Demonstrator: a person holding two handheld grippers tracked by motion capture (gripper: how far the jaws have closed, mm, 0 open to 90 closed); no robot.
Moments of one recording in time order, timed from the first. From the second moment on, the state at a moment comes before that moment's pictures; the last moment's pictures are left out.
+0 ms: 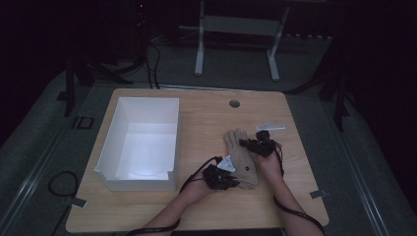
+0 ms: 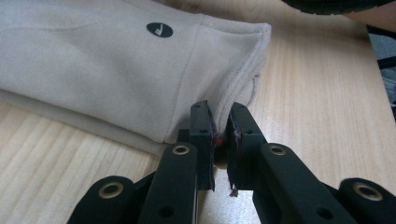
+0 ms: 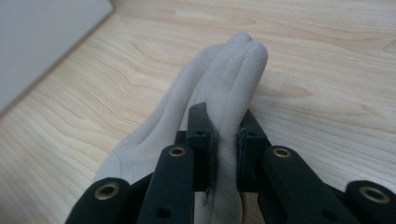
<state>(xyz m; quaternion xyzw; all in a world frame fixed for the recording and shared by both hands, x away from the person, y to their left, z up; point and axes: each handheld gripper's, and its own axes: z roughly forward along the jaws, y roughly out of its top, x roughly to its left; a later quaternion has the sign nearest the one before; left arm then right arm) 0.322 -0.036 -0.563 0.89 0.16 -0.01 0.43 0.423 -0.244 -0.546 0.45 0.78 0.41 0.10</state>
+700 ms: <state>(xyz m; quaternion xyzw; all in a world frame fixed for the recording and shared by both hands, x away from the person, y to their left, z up) 0.314 -0.028 -0.491 0.88 0.14 0.01 0.45 0.414 -0.254 -0.490 0.45 0.74 0.49 0.09</state>
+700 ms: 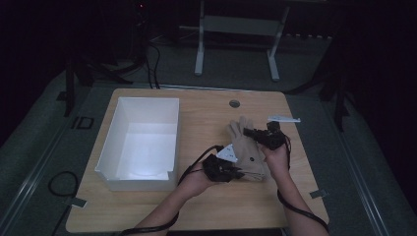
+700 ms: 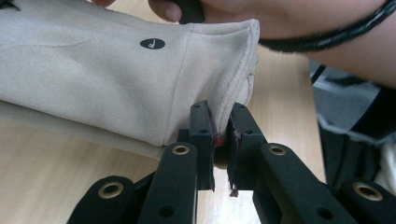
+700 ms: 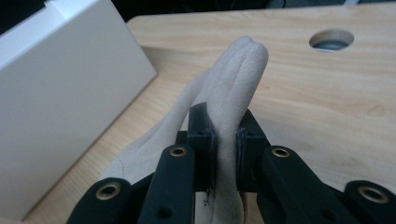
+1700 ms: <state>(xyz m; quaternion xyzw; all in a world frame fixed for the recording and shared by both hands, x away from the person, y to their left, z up) 0.311 0.035 -0.418 0.88 0.15 0.07 0.45 0.422 -0.211 -0.409 0.41 0.73 0.54 0.08</state>
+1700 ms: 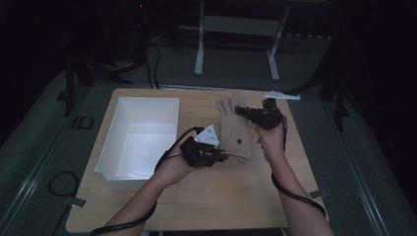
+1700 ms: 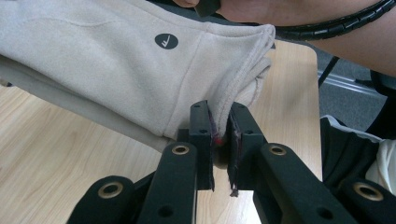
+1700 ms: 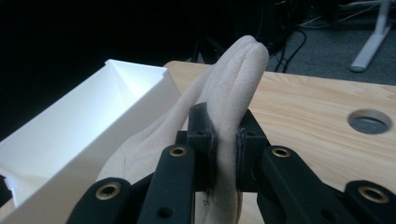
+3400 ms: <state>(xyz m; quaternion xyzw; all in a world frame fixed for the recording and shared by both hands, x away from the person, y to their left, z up) 0.280 0.182 -0.403 0.86 0.24 0.13 0.44 0.433 -0.041 -0.377 0.32 0.77 0.55 0.04</state>
